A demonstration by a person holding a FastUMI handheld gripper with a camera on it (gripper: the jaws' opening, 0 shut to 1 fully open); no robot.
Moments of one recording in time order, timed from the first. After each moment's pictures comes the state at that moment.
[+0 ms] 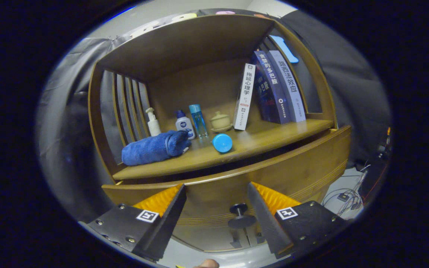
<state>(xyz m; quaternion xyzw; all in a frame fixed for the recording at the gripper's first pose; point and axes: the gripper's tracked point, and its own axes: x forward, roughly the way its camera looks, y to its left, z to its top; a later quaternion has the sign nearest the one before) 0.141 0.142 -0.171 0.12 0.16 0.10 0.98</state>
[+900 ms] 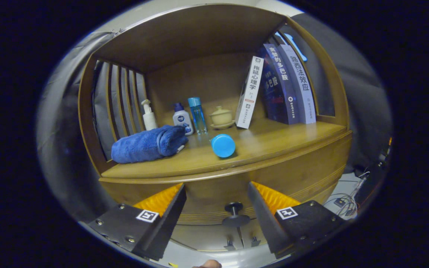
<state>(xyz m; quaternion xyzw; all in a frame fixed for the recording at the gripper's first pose) 0.163 0.150 -0.175 0.09 0.18 0.12 0.97</state>
